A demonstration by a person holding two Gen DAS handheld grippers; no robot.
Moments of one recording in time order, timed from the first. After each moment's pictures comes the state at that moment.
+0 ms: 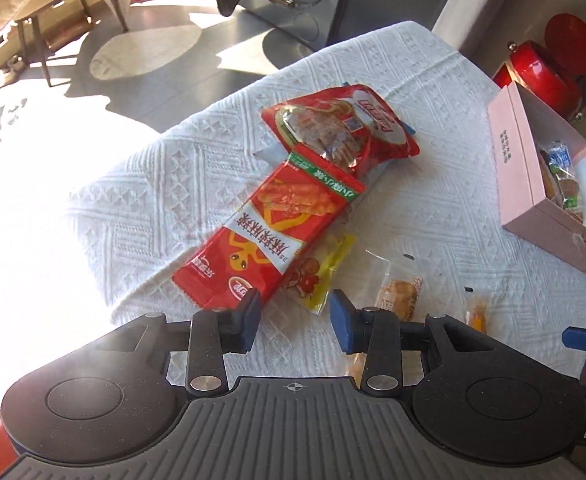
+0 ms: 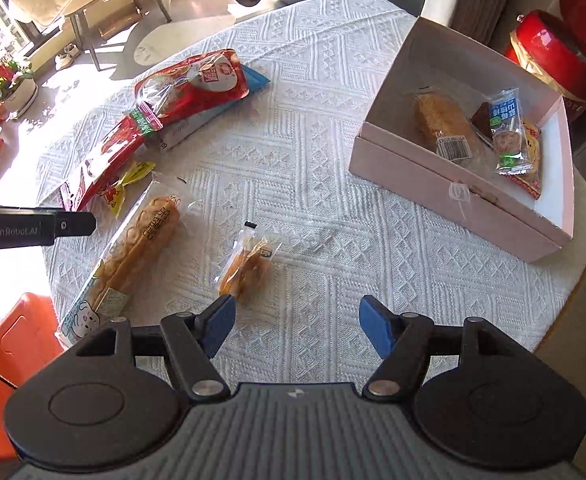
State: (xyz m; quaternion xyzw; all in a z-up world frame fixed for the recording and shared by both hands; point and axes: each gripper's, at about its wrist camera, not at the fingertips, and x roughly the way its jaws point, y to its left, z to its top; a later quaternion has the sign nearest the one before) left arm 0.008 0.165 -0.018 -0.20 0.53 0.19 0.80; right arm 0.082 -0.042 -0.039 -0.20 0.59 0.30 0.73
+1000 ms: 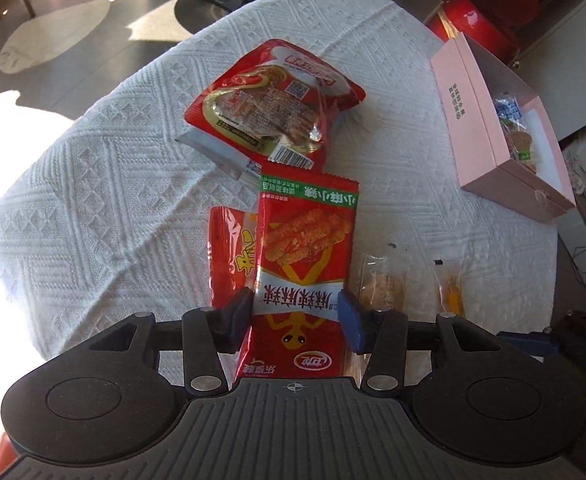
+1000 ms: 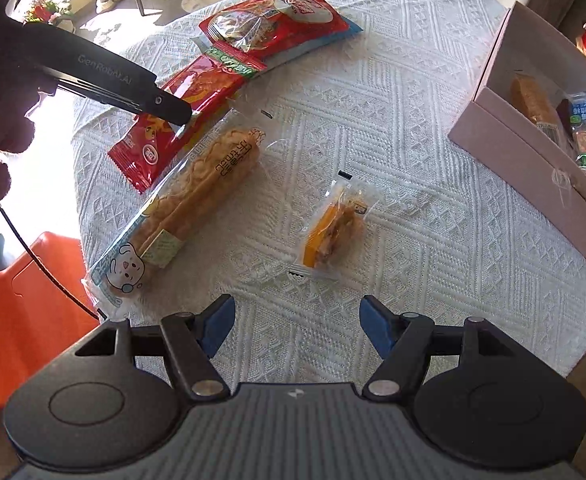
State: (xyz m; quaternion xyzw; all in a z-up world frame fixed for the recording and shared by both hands) left arm 0.028 0.177 -0.051 -0.22 0.57 0.03 0.79; right arm 0.042 -0.013 -0.063 -0.23 0.61 0.34 0.68
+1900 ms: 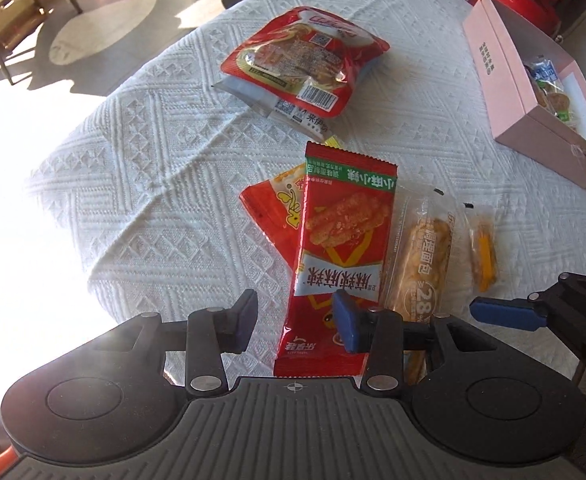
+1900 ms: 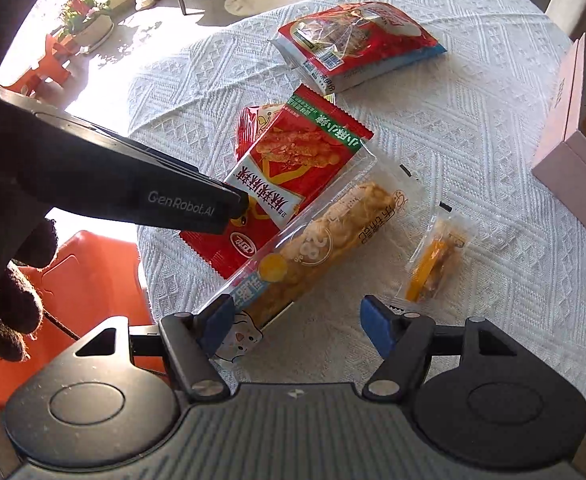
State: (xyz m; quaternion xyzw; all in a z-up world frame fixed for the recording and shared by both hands) left arm -0.001 0.146 -0.045 -0.16 0.60 0.12 0.77; right arm 0.019 0.029 -0.075 -0.22 0.60 0.39 0.66
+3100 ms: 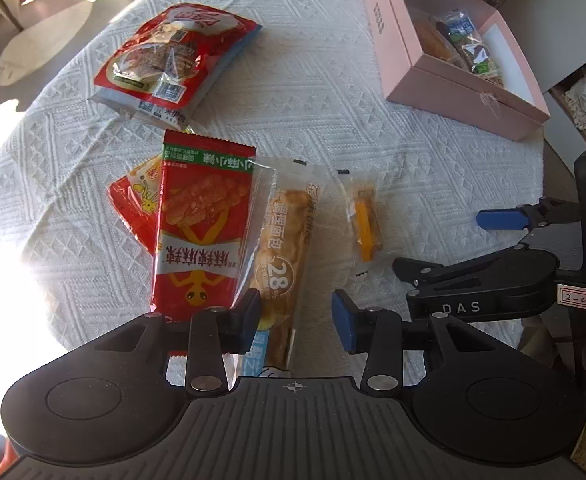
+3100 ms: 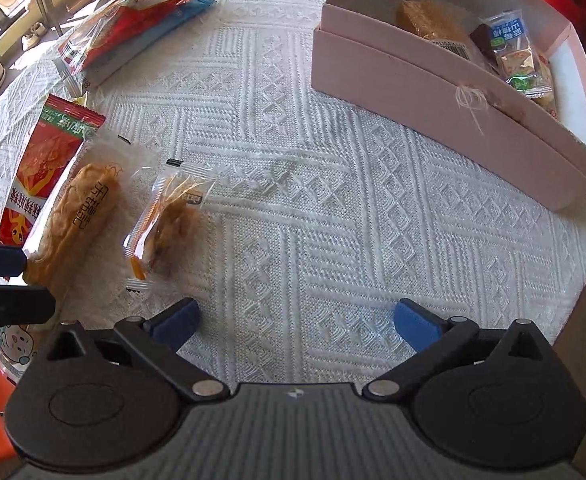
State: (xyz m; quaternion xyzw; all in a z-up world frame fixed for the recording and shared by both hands) left arm 0.019 0.073 -0.032 -0.15 0.62 0.05 0.77; right arm 0.096 -0.076 -0.118 -0.20 0.62 0.25 0.71
